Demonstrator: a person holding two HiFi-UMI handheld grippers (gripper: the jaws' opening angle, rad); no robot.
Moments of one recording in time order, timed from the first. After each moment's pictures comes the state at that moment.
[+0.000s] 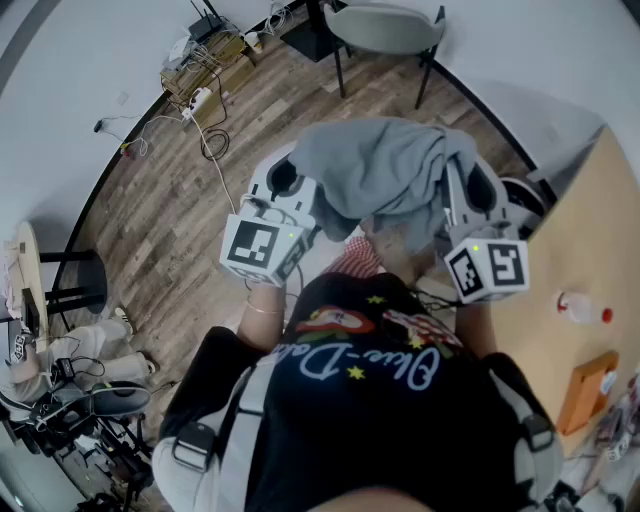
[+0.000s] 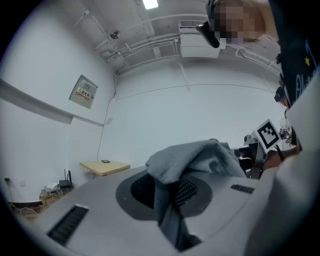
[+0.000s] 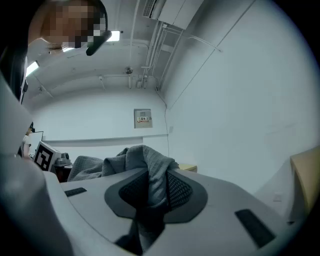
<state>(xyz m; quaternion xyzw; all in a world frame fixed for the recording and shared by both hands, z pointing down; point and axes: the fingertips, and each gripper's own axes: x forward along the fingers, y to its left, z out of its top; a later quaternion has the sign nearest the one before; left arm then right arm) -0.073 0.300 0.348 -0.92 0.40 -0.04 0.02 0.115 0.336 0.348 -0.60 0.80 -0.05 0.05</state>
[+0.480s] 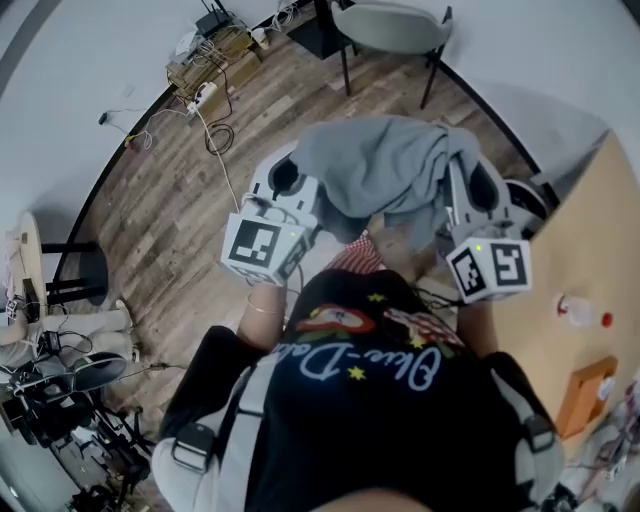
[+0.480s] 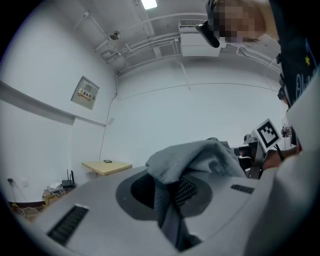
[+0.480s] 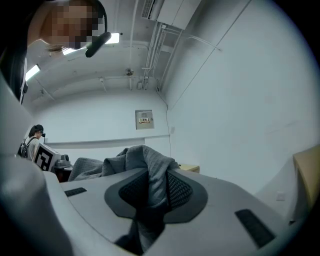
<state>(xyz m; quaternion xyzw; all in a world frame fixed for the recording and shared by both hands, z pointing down) -0.074 0.304 0.348 -0.91 0.41 -0.04 0.01 0.115 0.337 0.344 -0.59 0.80 -0.05 0.06</state>
